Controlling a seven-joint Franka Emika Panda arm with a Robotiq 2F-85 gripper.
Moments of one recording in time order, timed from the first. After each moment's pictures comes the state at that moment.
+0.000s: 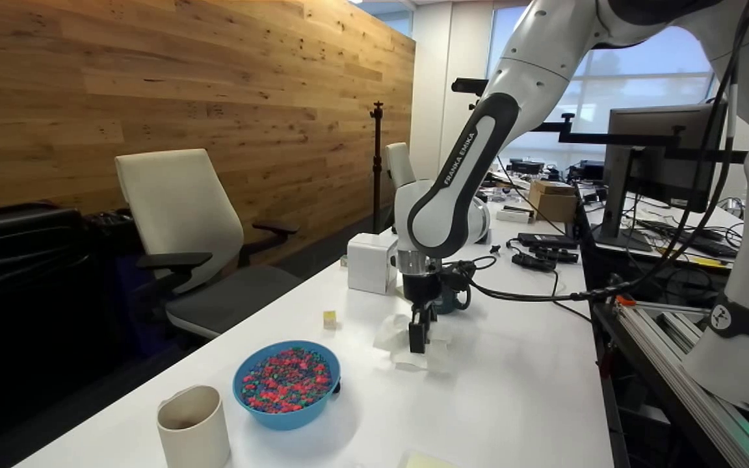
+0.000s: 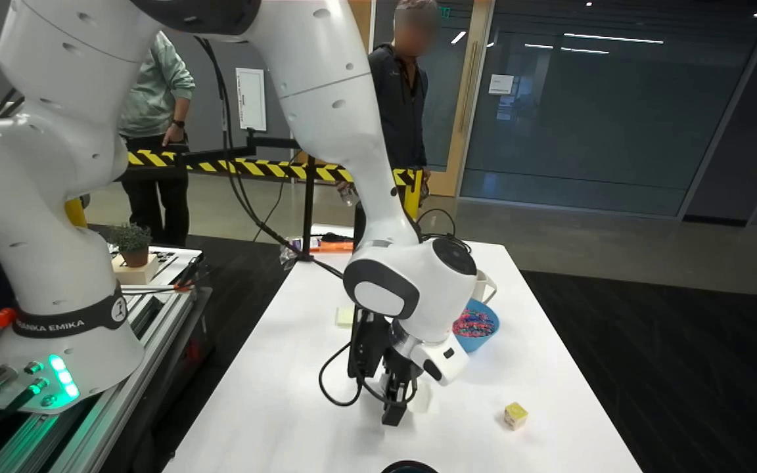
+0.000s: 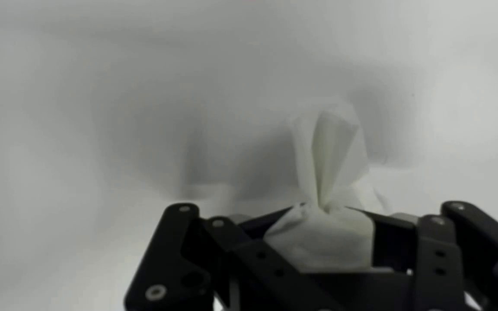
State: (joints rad) arm -0.20 0.59 0.06 -2.20 0.24 2.63 -0.22
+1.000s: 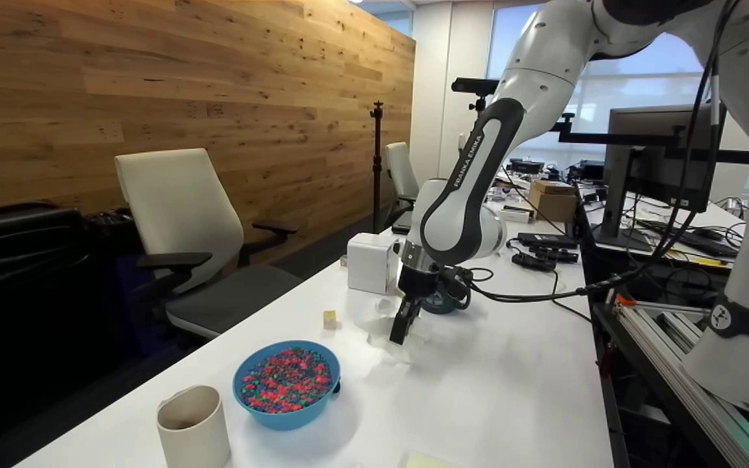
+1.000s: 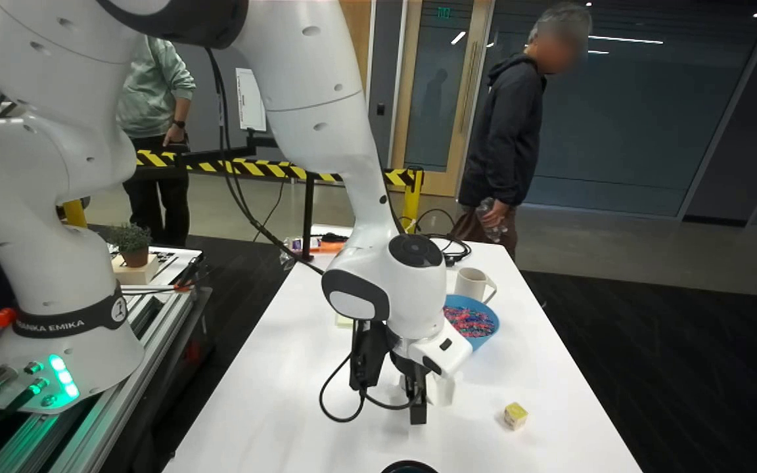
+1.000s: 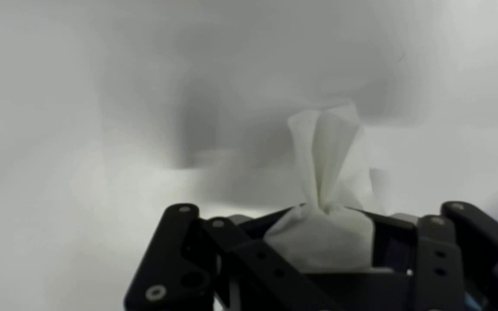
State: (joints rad) arm -0.40 0.61 0.27 -2.28 0.31 3.04 -0.35
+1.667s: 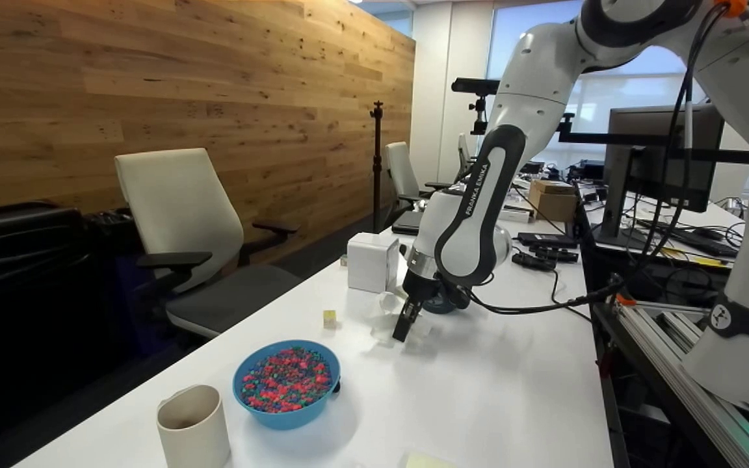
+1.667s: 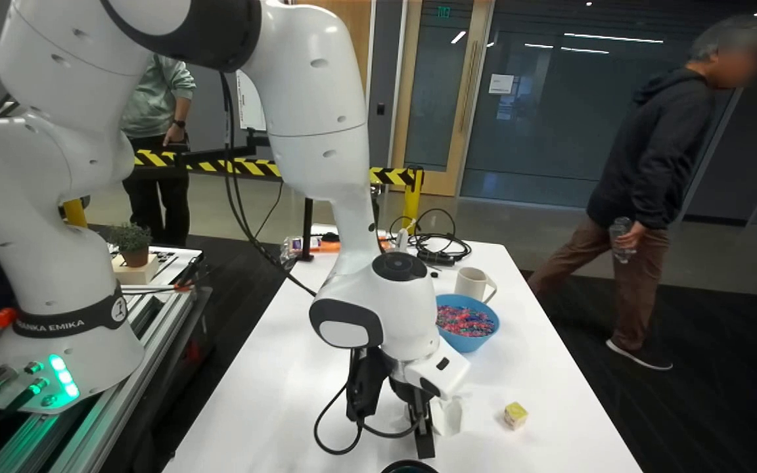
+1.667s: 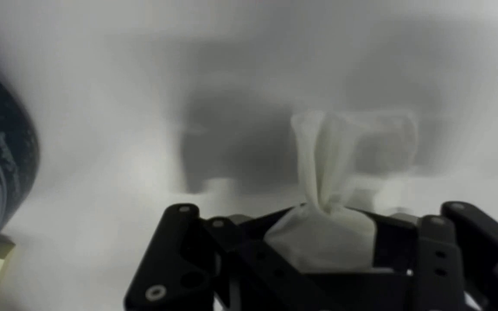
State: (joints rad) arm -0.34 0.68 0.14 -2.28 0.13 3.21 -0.24
